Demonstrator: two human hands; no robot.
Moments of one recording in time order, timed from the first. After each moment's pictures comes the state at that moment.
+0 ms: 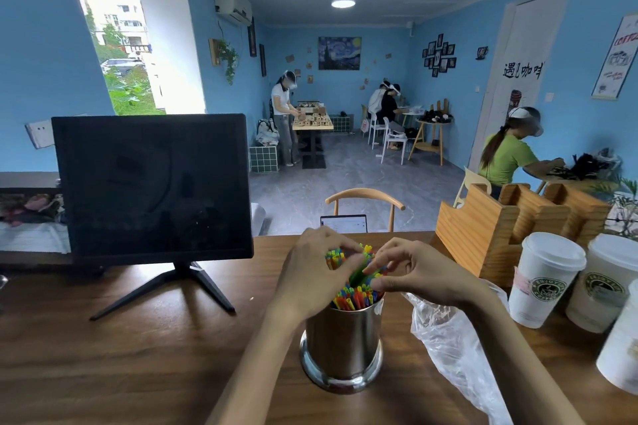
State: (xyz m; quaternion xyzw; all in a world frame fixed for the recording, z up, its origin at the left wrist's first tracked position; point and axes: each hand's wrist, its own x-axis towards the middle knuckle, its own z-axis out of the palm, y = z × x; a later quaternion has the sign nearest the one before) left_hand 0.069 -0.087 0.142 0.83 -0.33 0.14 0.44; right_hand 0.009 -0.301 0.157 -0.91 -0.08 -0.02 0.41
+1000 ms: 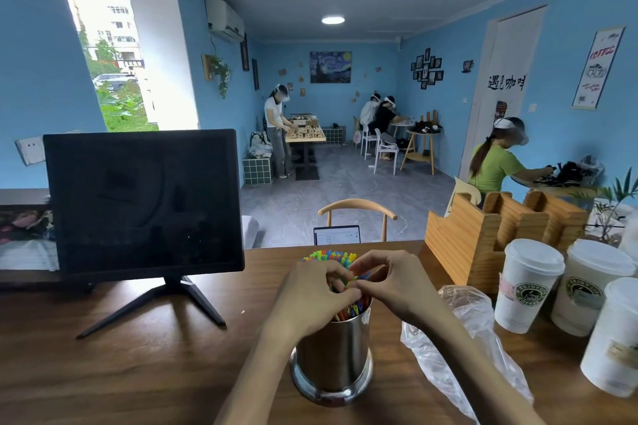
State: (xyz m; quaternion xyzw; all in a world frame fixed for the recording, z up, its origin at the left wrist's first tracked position) left_hand 0.054 -0.094 0.142 0.87 -0.28 0.03 0.41; right_hand 0.008 -0.277 0.136 -0.89 -0.03 -0.20 0.41
